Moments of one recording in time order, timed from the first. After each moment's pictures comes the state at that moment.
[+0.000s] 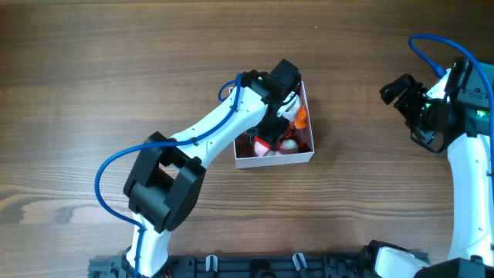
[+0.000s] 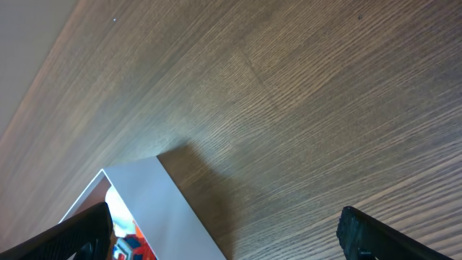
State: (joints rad) left arm -0.70 2.07 1.66 -1.04 0.04 -0.05; right arm -0.27 1.36 1.19 -0.88 -0.24 0.51
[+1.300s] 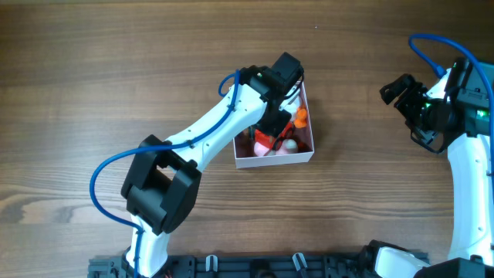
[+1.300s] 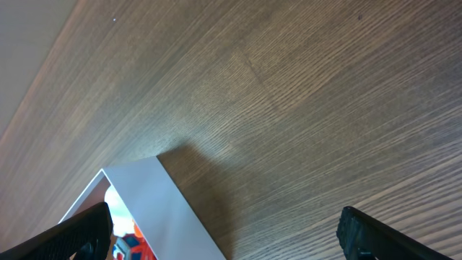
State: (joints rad) left arm -0.70 2.05 1.70 -1.05 0.01 -0.05; right arm -0.27 1.36 1.19 -0.88 -0.24 0.51
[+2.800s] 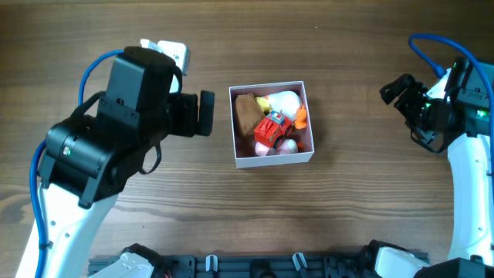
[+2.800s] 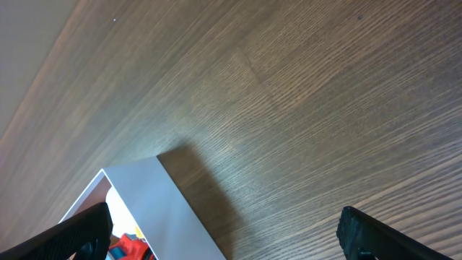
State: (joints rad) left arm -0.47 1.28 1.71 -1.25 -0.15 -0.24; right arm -0.27 1.36 1.19 -0.88 -0.24 0.51
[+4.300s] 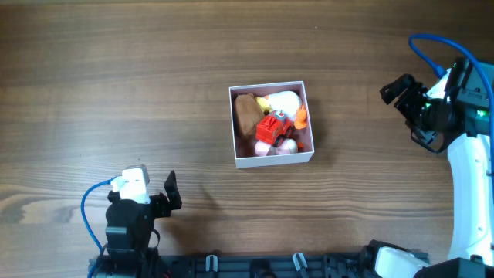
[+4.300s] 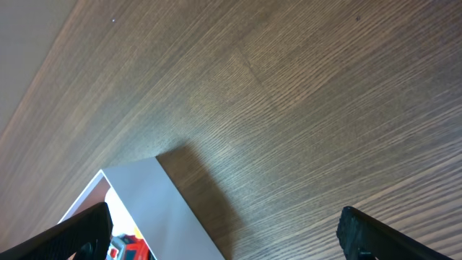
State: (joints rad) left arm -0.08 0.05 0.16 -0.64 -0.05 -0.22; right arm -0.27 1.36 1.18 -0.88 -0.24 0.51
